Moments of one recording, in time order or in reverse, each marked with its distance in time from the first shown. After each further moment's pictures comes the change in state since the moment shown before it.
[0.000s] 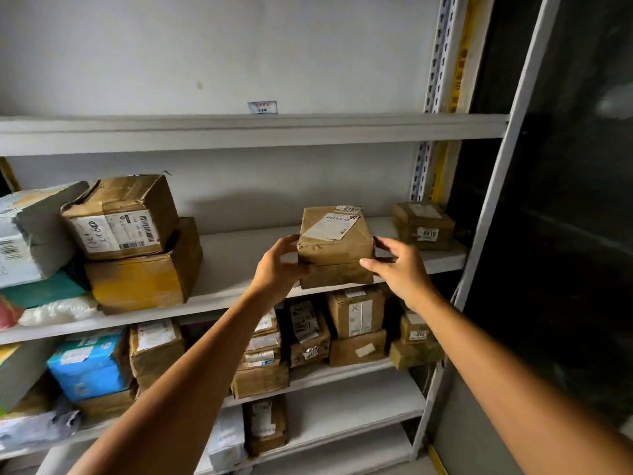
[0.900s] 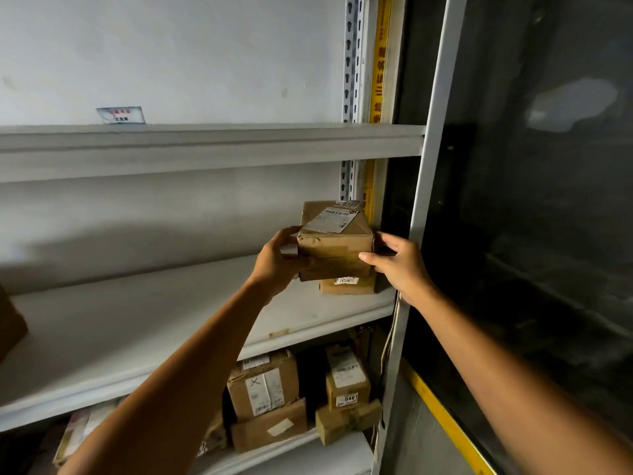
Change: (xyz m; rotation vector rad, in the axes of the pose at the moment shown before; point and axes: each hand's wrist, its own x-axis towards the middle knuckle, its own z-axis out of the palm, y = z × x) left_hand 0.206 0.014 0.252 -0.034 -0.120 0.067; right_hand 0.203 0.140 -0.173 0.069 0.150 0.097
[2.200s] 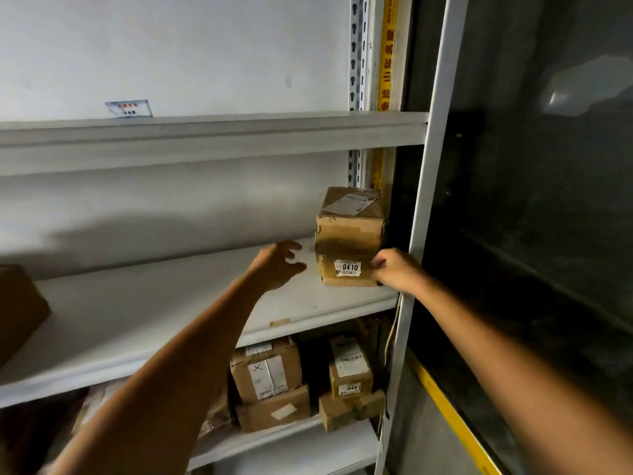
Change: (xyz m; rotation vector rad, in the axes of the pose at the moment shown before) left_hand 0.006 -0.010 0.001 0.620 -0.111 -0.125; right_hand 0.036 0.043 -0.005 -0.667 -0.314 0.087
